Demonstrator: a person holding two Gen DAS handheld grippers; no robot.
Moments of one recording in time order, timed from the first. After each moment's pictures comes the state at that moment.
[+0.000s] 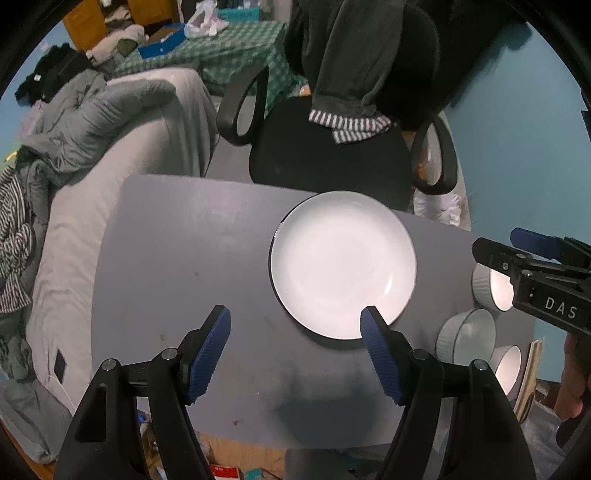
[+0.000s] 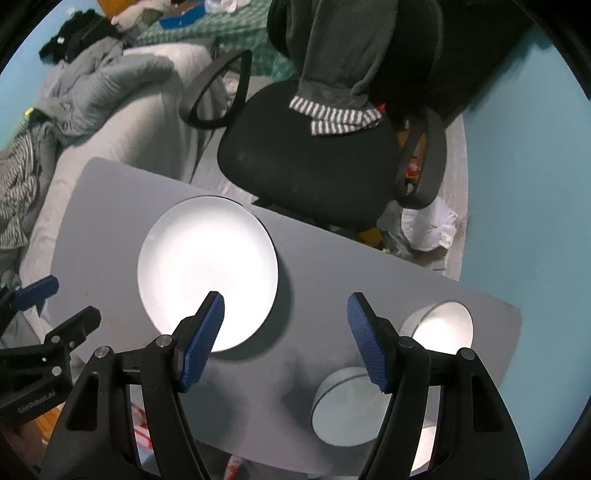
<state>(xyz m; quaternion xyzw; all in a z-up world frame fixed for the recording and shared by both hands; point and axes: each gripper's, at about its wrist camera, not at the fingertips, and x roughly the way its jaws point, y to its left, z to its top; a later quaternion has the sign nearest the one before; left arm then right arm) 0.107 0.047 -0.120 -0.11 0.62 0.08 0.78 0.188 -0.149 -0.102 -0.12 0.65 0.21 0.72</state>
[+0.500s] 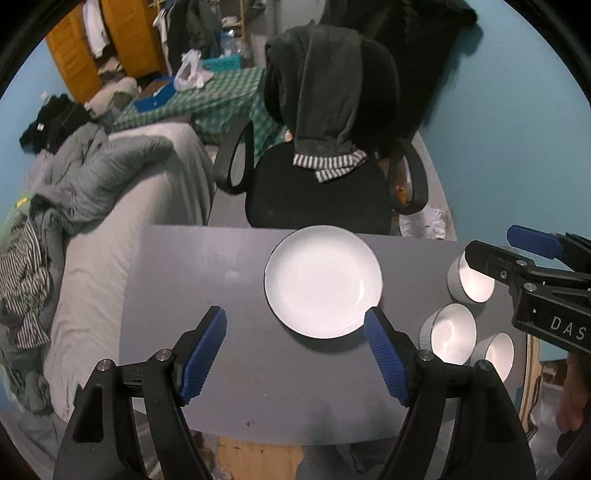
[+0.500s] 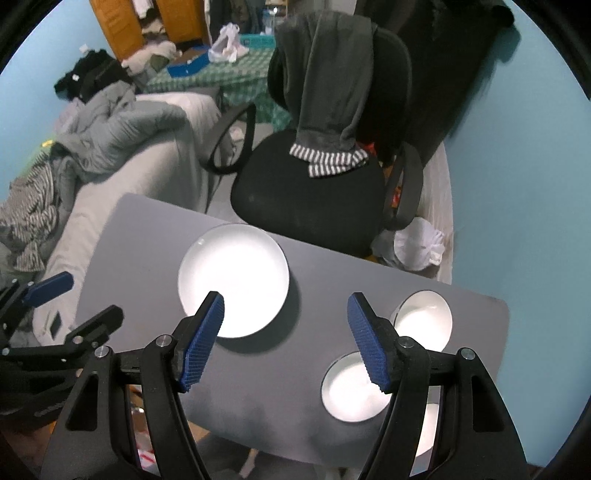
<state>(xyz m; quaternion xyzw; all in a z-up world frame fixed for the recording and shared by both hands) 0.077 0.016 -0.051 -0.05 0.55 0.06 0.83 0.145 -0.170 -0.022 -0.08 0.59 0.21 0.78</state>
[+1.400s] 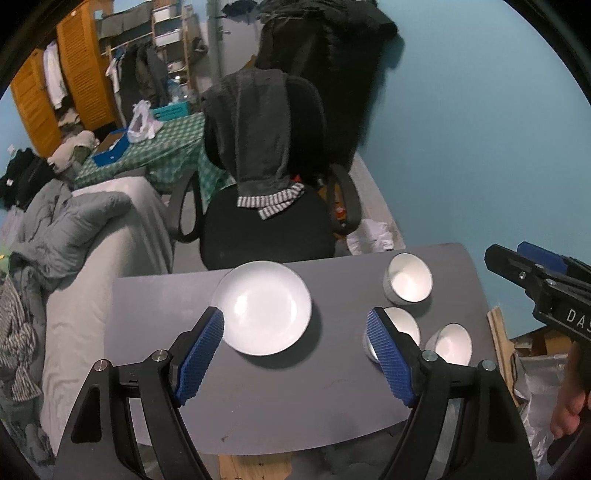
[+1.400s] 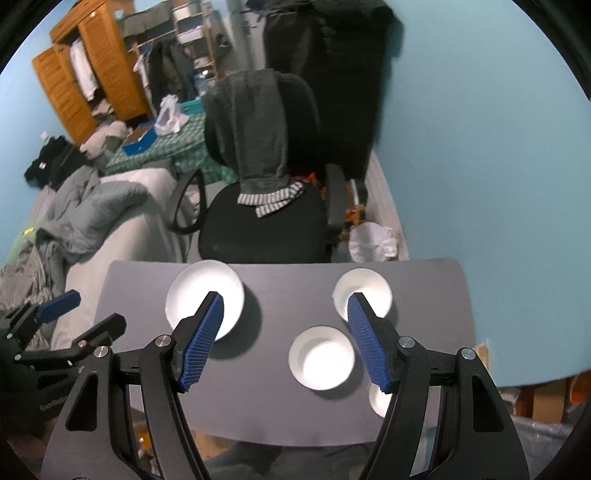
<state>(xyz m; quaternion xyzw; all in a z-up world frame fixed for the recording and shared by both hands) 0.059 -0.049 0.004 -0.02 0.50 -0.04 0.87 0.090 -0.273 0.045 0.02 0.53 0.09 0.84</state>
